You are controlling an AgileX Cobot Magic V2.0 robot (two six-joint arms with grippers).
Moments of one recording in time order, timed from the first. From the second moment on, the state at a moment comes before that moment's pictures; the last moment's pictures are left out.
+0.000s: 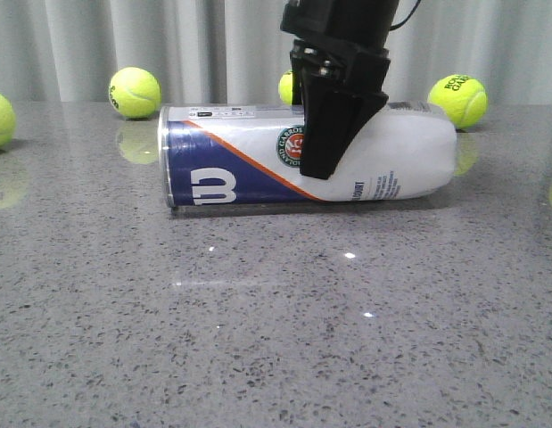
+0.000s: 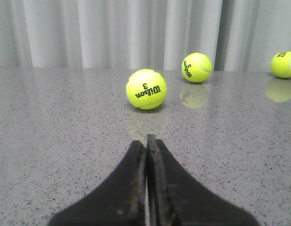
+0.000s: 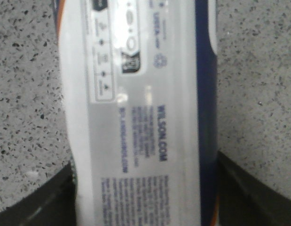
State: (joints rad) left arm -0.03 0.00 0.00 -0.03 0.10 0.02; right arm 0.53 1.90 -1.70 0.19 1.19 -1.10
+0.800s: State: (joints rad) left arm -0.03 0.00 0.00 -0.03 0.10 0.02; right arm 0.53 1.84 -1.72 0.19 1.22 -1.10
